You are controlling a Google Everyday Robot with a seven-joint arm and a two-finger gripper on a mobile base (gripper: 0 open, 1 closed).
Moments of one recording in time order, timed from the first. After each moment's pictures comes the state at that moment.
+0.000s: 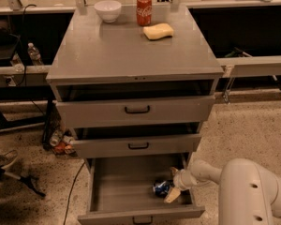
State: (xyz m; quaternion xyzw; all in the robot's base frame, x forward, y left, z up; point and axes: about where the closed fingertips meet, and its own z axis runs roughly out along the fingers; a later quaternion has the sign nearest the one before) arm 0.578 -0.153 0.163 -0.57 0.77 0.17 0.24
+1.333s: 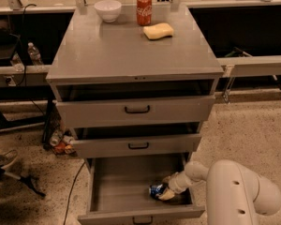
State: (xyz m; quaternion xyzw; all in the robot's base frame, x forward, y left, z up) arm 0.565 -0.131 0.126 -0.58 0.76 0.21 0.20
